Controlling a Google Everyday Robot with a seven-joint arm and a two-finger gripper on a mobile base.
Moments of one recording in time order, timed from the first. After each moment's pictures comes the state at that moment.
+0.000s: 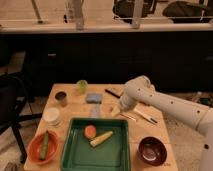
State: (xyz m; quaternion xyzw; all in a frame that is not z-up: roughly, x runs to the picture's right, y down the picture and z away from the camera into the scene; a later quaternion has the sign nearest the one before) arm 0.097 0.146 0.848 -0.32 0.09 0.56 0.76
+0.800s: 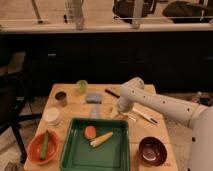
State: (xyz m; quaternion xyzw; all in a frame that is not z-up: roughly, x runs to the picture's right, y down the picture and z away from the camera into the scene) arm 0.095 0.158 0.871 -0.31 0.12 0.54 0.77
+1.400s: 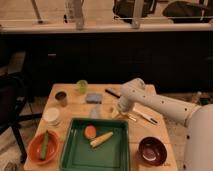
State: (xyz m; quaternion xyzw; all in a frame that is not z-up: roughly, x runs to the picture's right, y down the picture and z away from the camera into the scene) arm 0.100 0.161 0.889 -0.32 0.11 0.54 0.77
